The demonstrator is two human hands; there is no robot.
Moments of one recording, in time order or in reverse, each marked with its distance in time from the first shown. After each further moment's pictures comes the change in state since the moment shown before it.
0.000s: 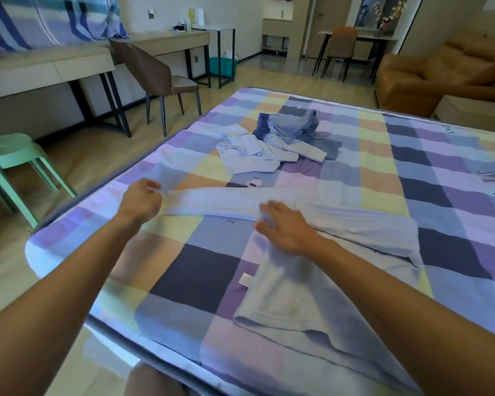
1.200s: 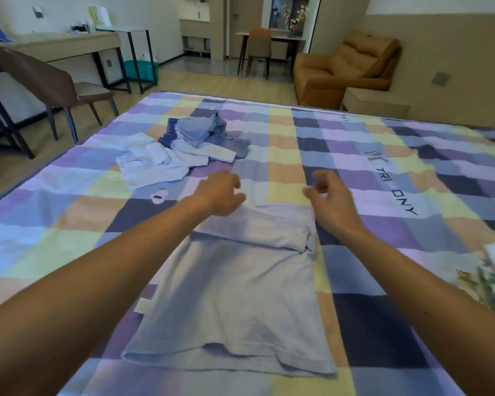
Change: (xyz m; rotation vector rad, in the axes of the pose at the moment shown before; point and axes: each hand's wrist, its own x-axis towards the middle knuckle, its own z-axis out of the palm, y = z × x) left_hand -0.078 0.227 0.222 0.580 -0.520 0.649; right_hand -0.113 0.178 -0.103 0.447 0.751 0.395
